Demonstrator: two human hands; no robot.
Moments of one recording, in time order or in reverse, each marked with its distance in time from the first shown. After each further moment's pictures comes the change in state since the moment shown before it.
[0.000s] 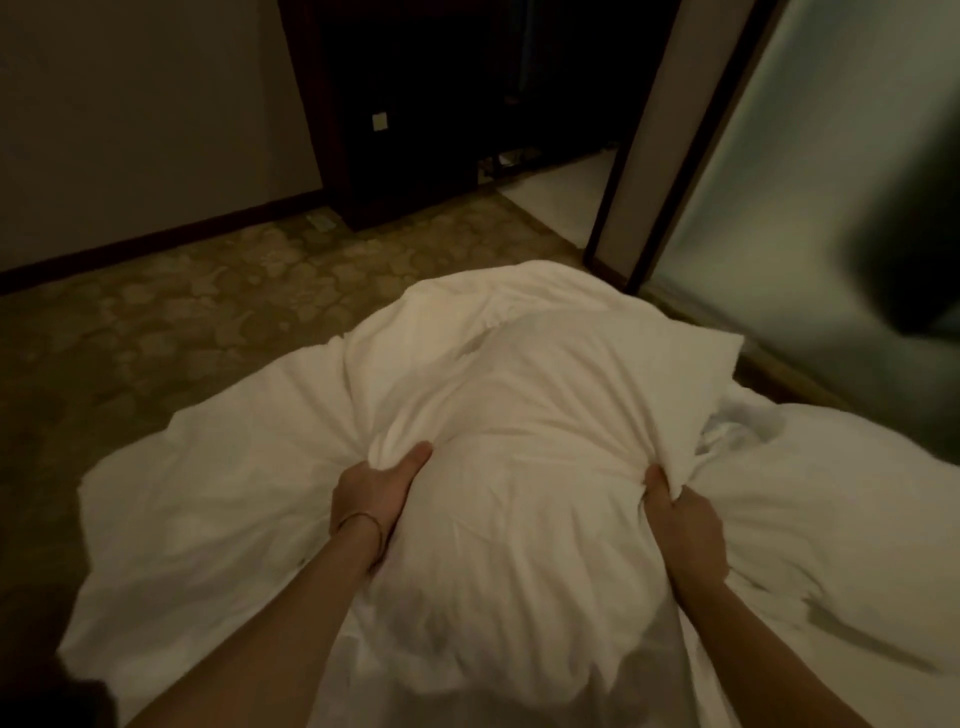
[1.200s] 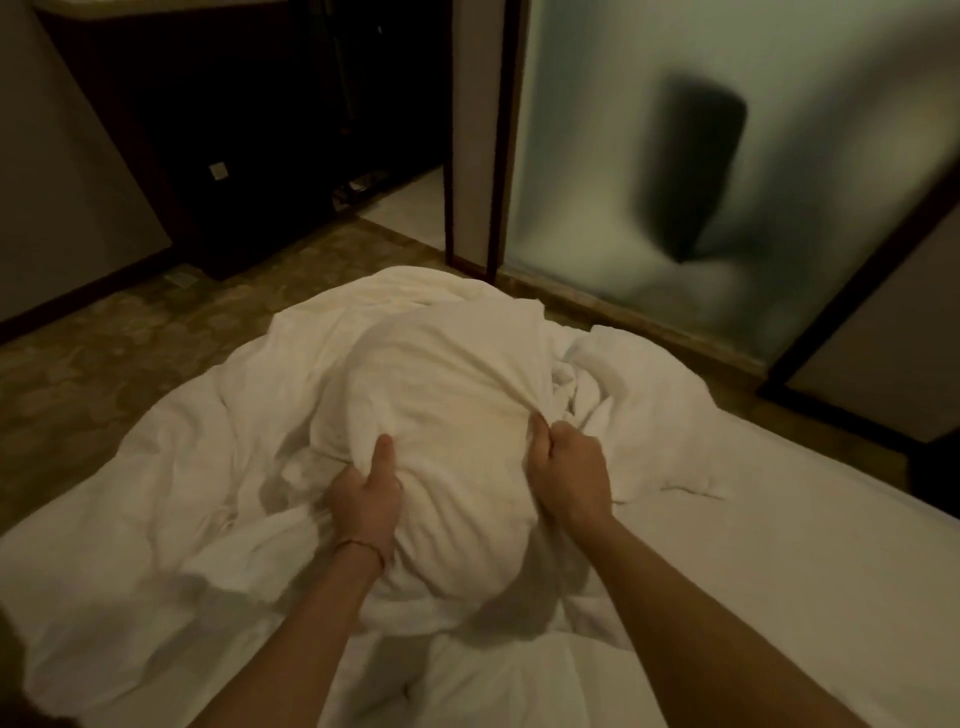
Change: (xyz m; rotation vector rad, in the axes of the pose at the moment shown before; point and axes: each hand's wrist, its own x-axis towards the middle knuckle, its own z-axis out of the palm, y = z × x) left_hand -0.262 0.009 0.020 -0.169 -0.145 0.297; right_hand -0.136 0.058 -0.151 -0.001 0.211 -0.298
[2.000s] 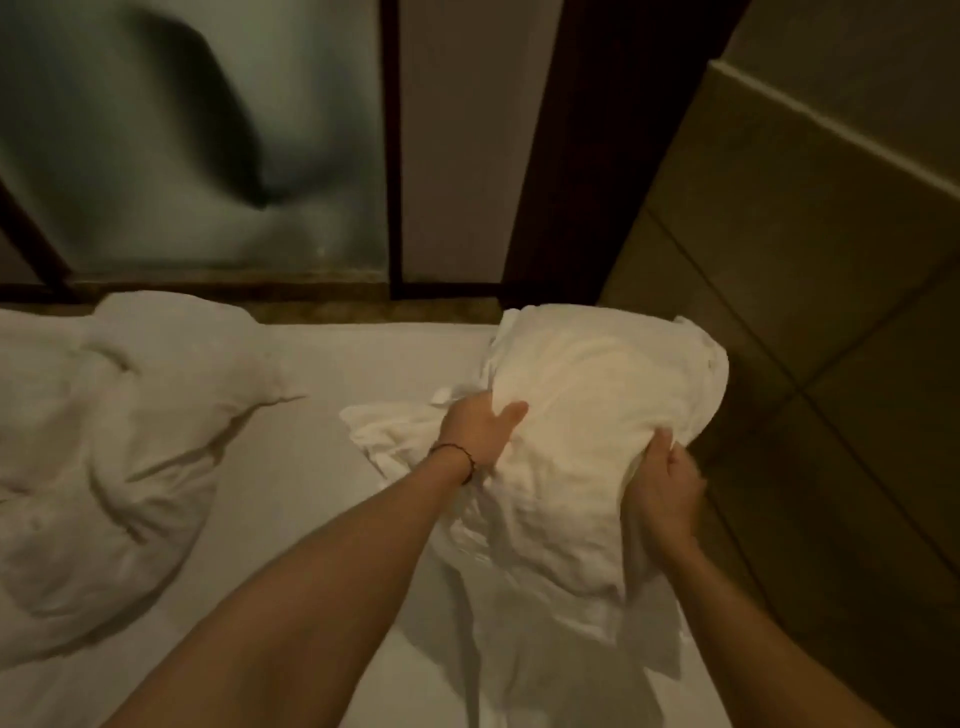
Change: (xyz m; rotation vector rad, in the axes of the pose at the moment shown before) left_hand -0.590 -0.039 0.376 0.611 -1.249 0.565; right_hand -0.322 0.445 -0.492 0.188 0.825 0.774
